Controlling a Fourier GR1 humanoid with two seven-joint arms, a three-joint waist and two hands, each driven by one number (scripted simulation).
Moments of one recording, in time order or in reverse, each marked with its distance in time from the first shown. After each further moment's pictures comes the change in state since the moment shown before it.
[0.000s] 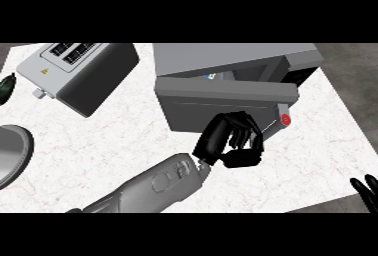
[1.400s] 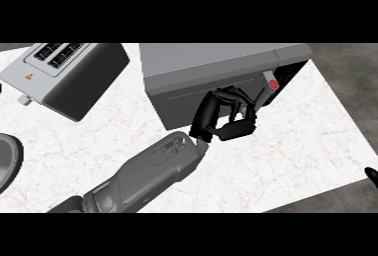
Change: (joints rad) left arm -0.101 0.000 0.077 0.128 0.347 -0.016 -0.204; right arm -0.086 -0.065 -0.046 -0.074 -0.134 -0.043 0.106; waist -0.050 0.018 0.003
